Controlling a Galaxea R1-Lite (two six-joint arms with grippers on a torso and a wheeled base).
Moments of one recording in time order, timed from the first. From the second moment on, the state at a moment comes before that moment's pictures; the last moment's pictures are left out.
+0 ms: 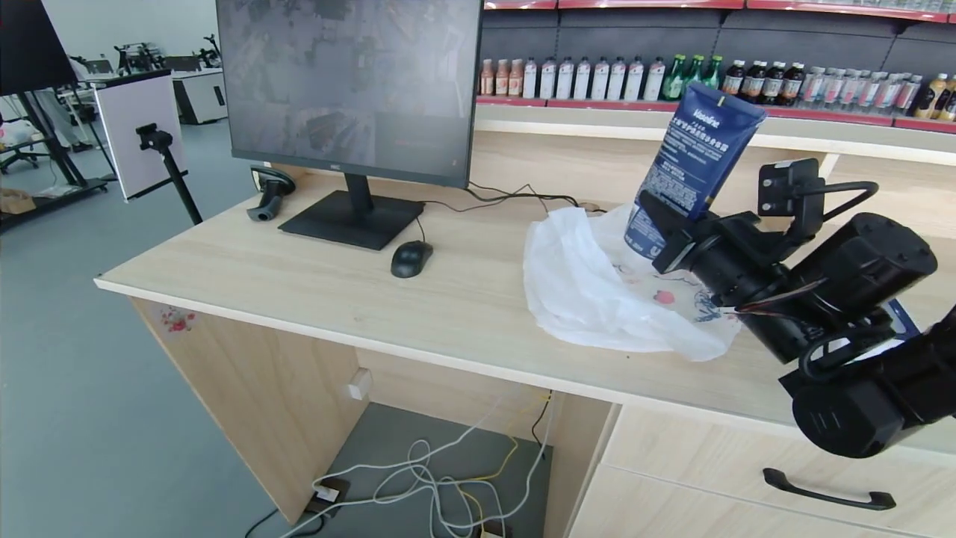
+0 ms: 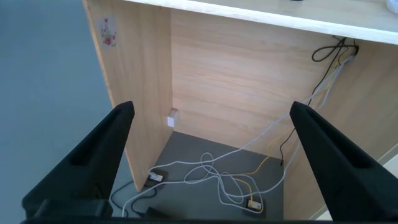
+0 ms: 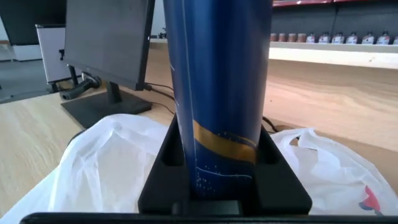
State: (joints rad) left arm 0.00 0.00 0.00 0.00 0.00 0.01; right arm 0.31 1.92 -0.77 -1.57 0.12 0.01
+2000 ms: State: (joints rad) left arm 0.00 0.00 0.00 0.00 0.00 0.01; right arm 0.43 2.11 -0.79 -1.57 0.01 0.58
